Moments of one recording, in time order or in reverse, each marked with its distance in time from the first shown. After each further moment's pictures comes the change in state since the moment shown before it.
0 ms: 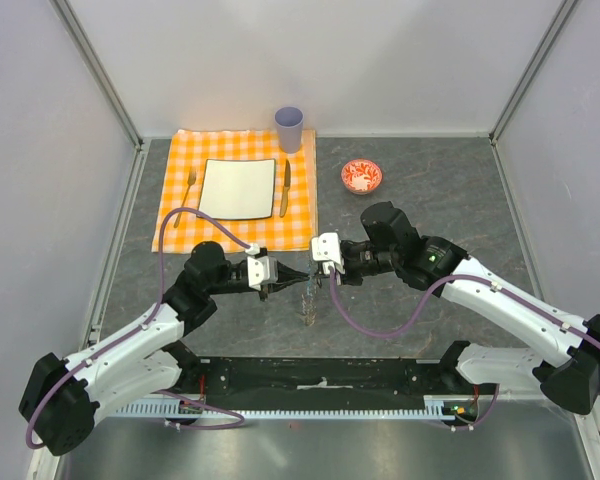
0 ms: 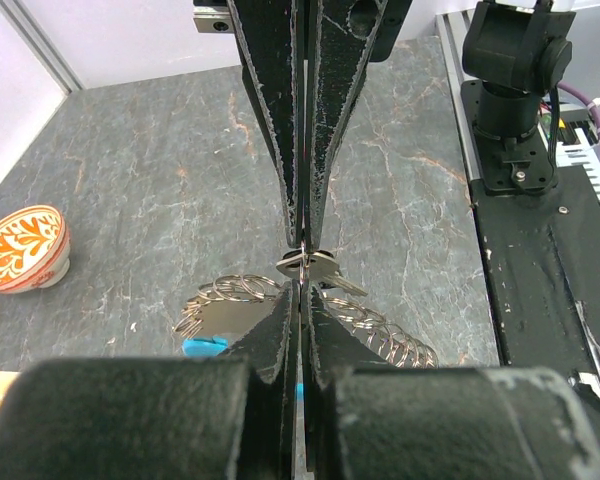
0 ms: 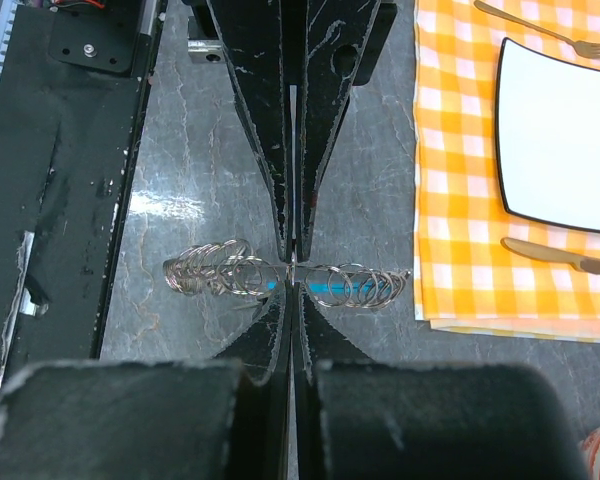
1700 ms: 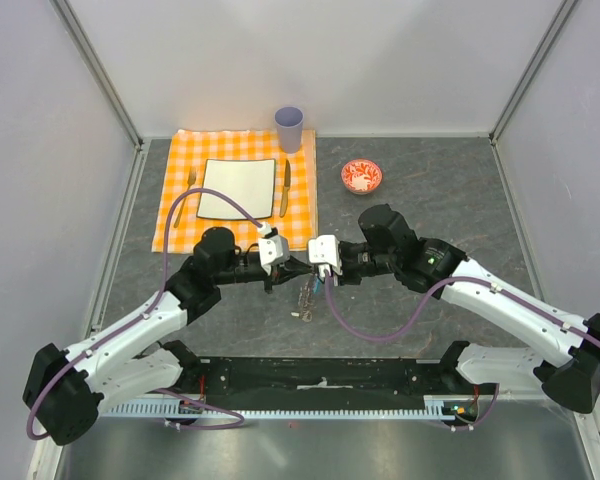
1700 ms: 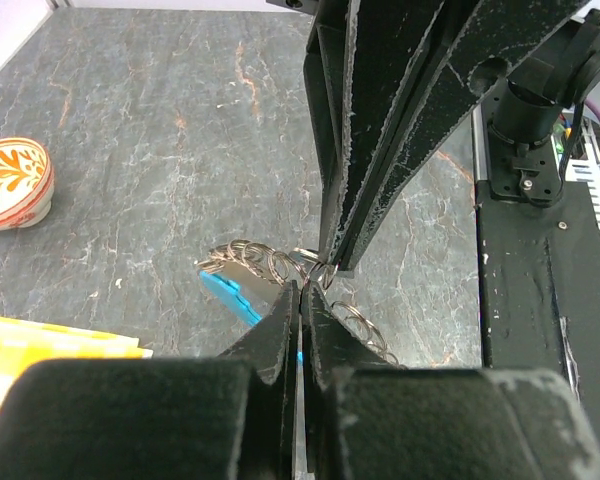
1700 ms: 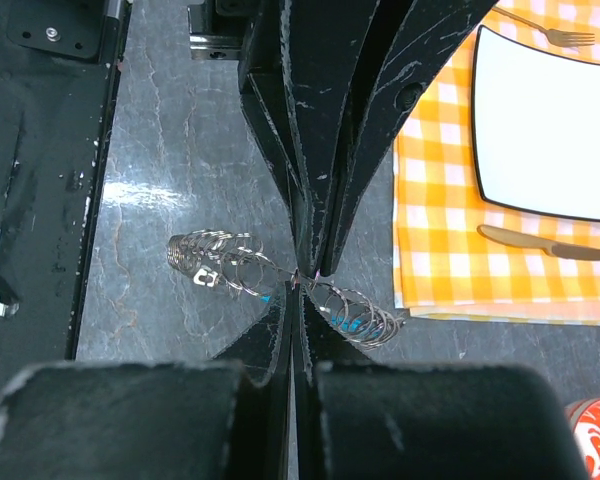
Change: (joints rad) left arm -0.012 0.073 0.139 -0.190 -0.096 -0.065; right arm 0.027 -0.002 0.000 0.007 0.083 -0.007
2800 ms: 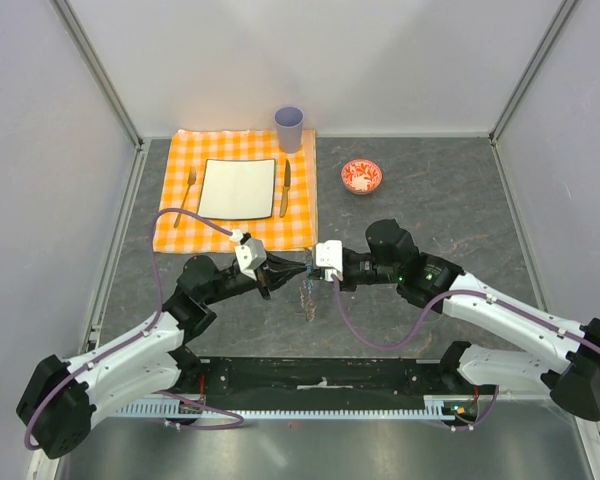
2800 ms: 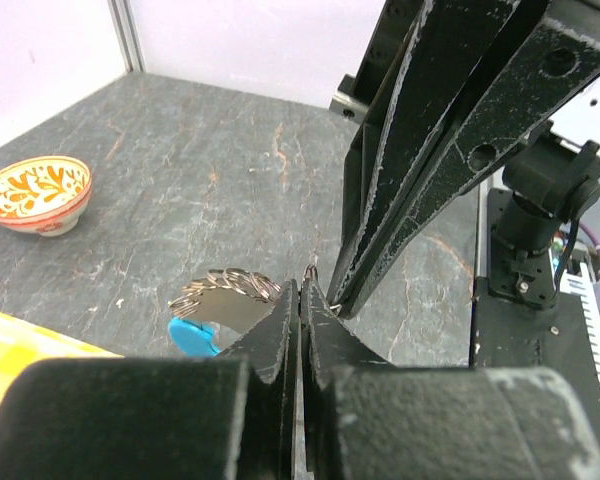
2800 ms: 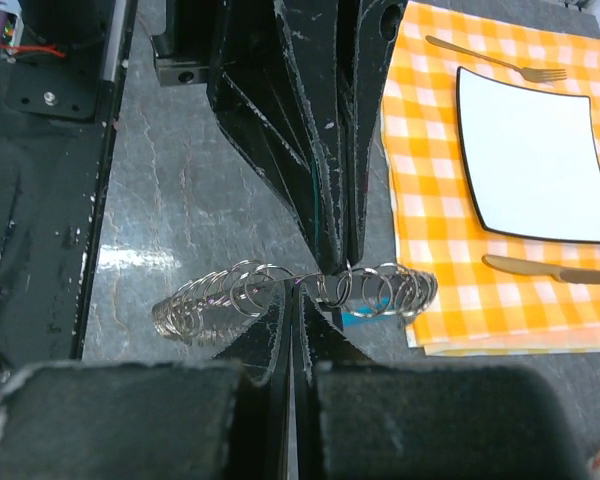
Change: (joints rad) left arm -0.008 -0.110 -0.231 0.399 -0.152 -0.284; right arm 0.013 -0.063 -0.196 0.291 -0.005 0.111
